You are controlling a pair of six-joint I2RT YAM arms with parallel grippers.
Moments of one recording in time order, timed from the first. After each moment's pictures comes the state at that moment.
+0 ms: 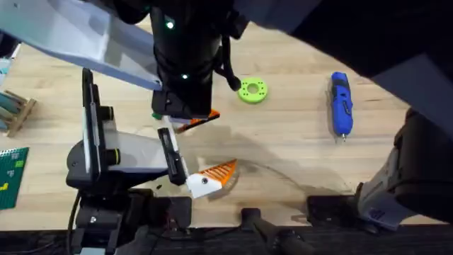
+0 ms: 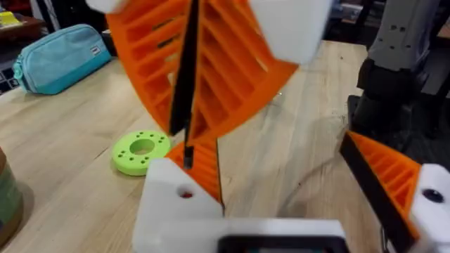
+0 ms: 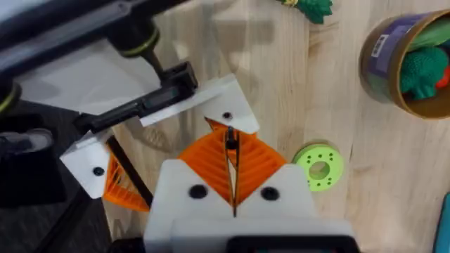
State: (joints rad) left arm -0.04 0.00 0.01 -0.12 1.19 0.07; right arm 1.10 1.98 2.27 -1.57 0.00 -0.42
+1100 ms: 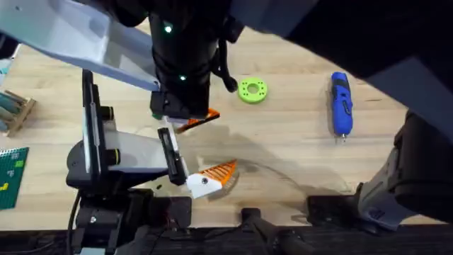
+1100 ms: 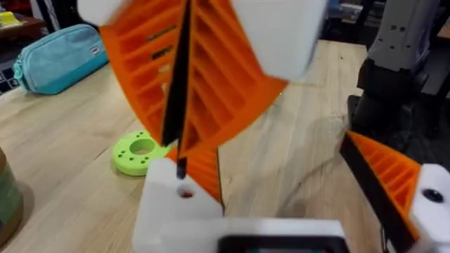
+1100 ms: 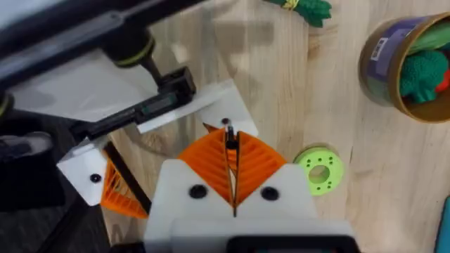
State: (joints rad) left arm -0.04 0.00 0.01 -0.12 1.19 0.07; right arm 1.10 1.98 2.25 -1.54 0.00 -0.42
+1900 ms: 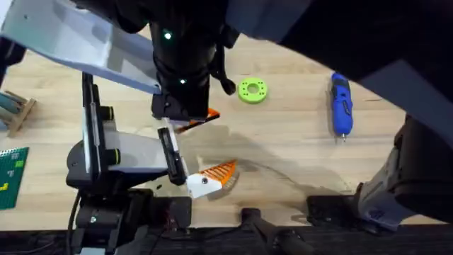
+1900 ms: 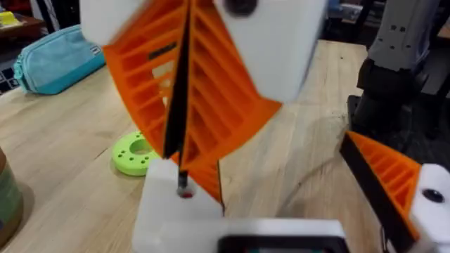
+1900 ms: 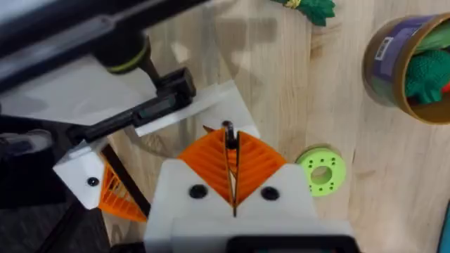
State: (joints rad) left arm -0.04 0.00 0.01 -0.12 1.19 0.07; right arm 1.10 1.98 2.22 -1.52 0.00 -0.42
